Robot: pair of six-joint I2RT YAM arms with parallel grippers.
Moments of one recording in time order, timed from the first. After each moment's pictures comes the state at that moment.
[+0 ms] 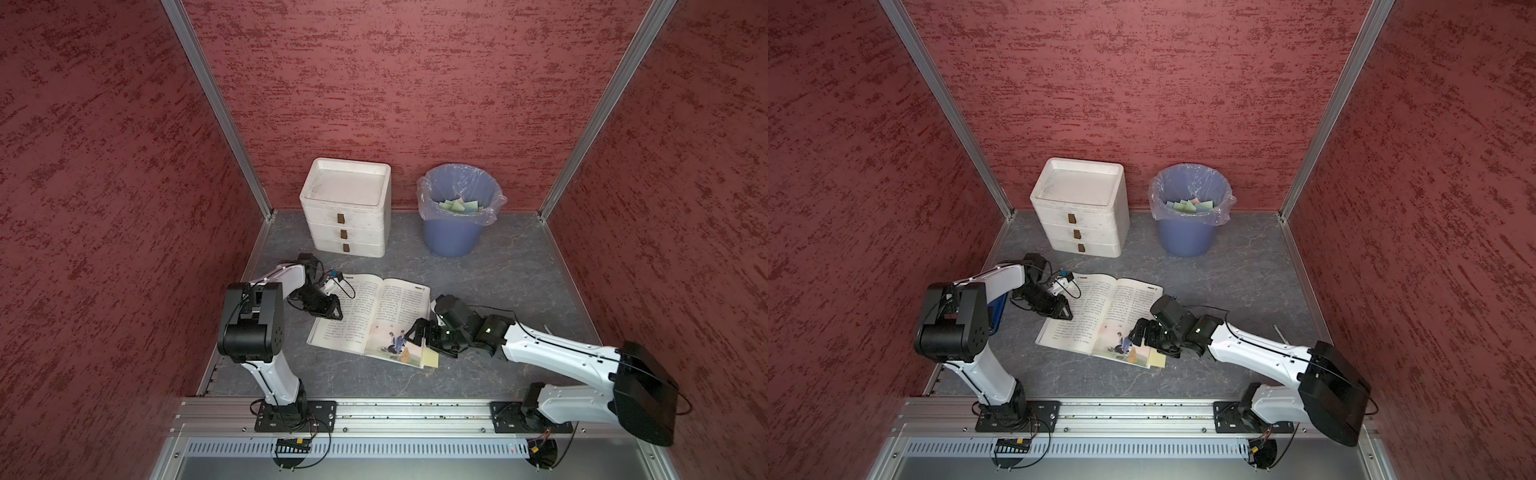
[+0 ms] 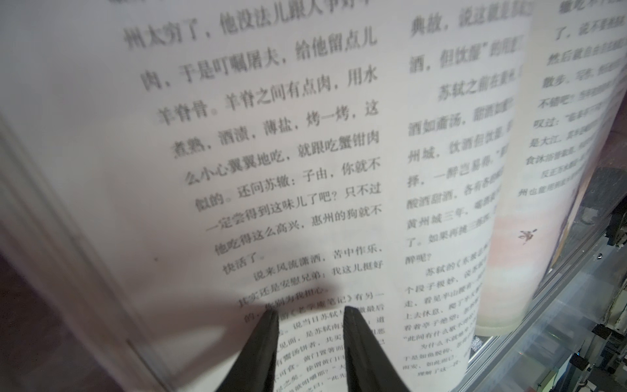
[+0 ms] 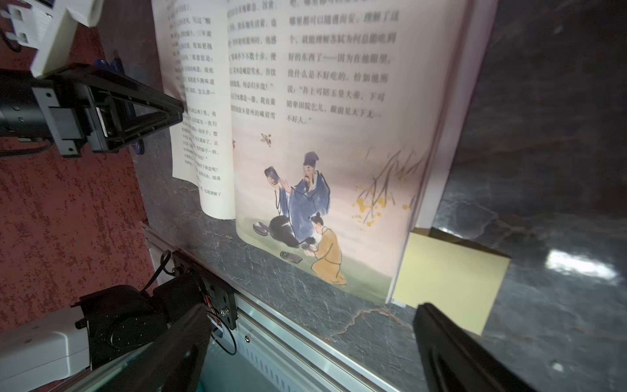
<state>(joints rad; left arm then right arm) 0.01 1.75 1.01 -0.90 0.44 0.40 0.94 1.30 0.69 -0.30 -0.26 1.15</state>
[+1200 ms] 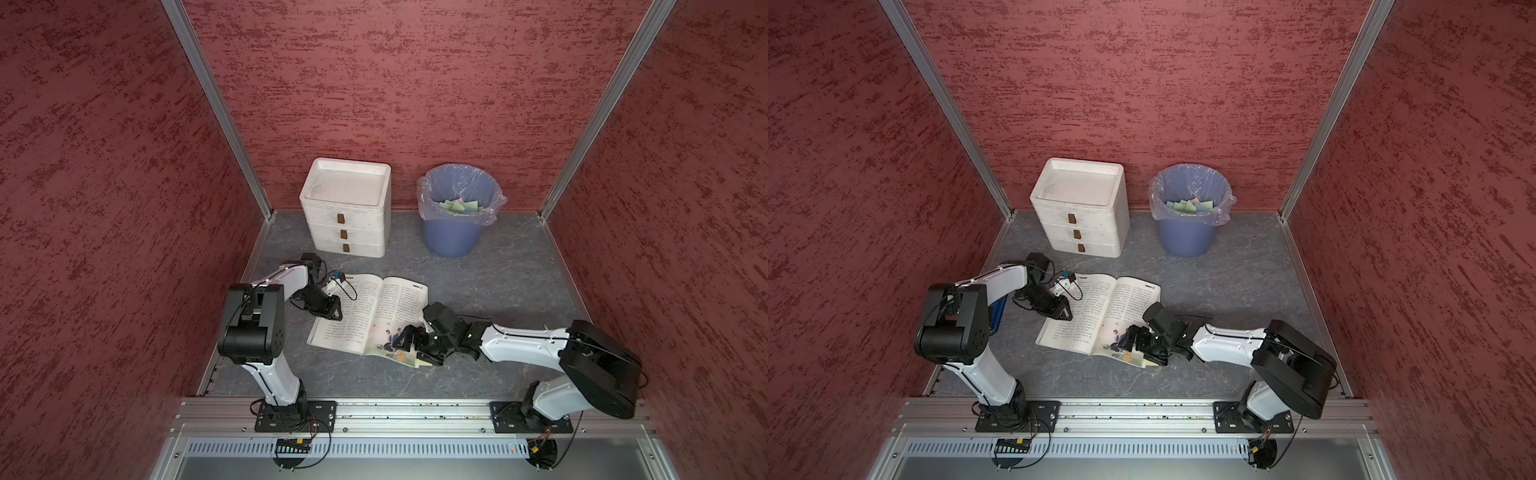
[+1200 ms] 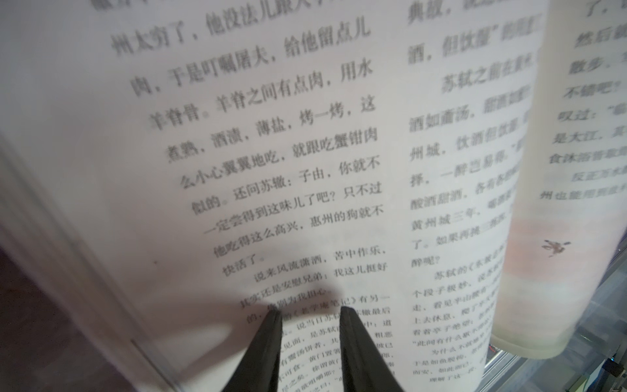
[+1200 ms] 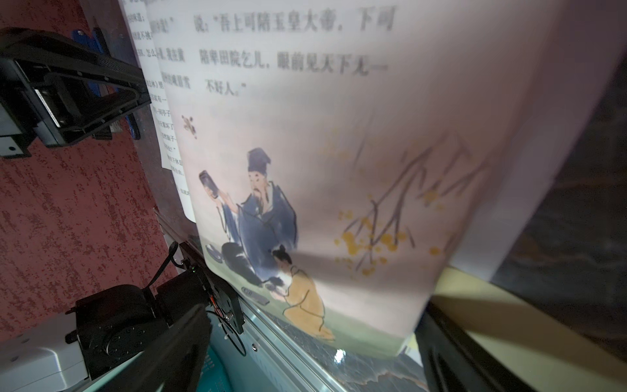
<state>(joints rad) -0.02 1.74 1.00 -0.89 0.39 0.40 0.94 1.50 0.63 0.01 -0.37 1.22</state>
